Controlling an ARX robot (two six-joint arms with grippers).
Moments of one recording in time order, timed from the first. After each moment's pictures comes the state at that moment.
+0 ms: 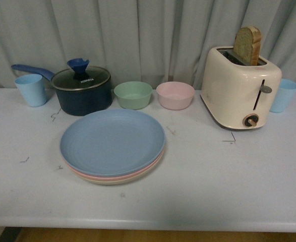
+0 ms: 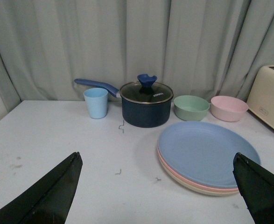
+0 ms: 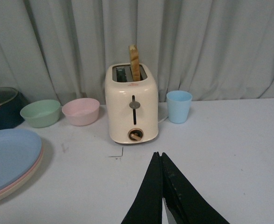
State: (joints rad) left arm 0.00 0.01 0.01 0.00 0.00 -0.01; right arm 0.00 0.63 0.01 0.61 0.00 0.01
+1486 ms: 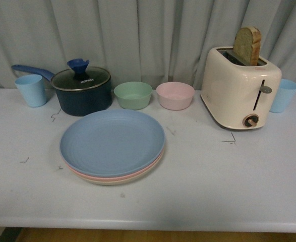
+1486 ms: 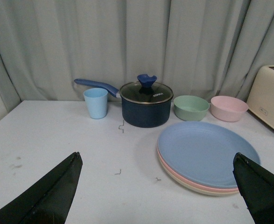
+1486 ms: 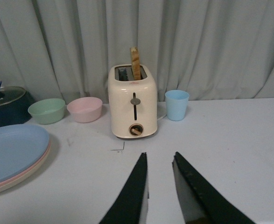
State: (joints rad) left arm 0.00 0.01 0.01 0.00 0.00 -0.01; right arm 0.00 0.00 0.01 0.00 0.00 0.00
